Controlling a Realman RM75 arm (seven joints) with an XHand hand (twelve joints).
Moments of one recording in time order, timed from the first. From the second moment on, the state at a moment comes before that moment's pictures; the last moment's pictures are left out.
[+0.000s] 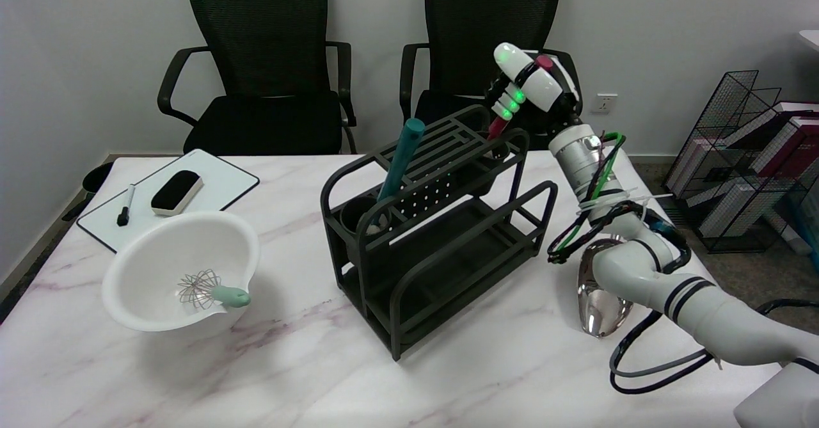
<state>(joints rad) 0.35 -1.04 -1.90 0.98 0.53 0.75 1.93</state>
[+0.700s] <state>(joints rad) 0.43 -1.00 -1.87 1.10 0.47 0.49 1.94</state>
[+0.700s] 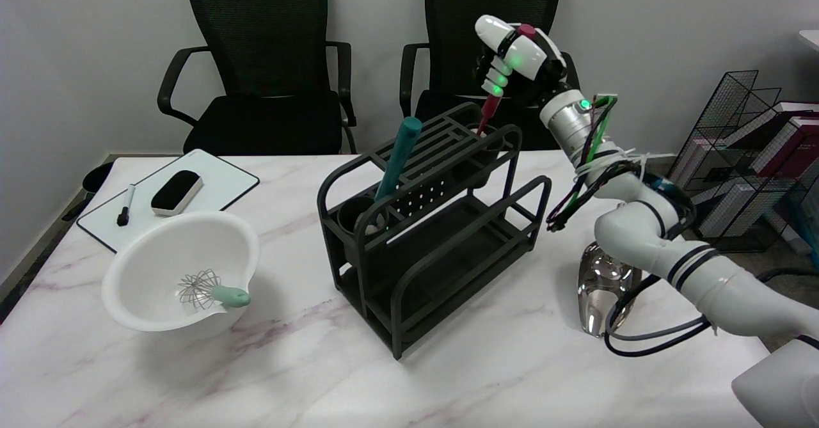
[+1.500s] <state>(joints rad) 0.42 -0.85 -1.84 1.35 0.46 0.22 1.94</state>
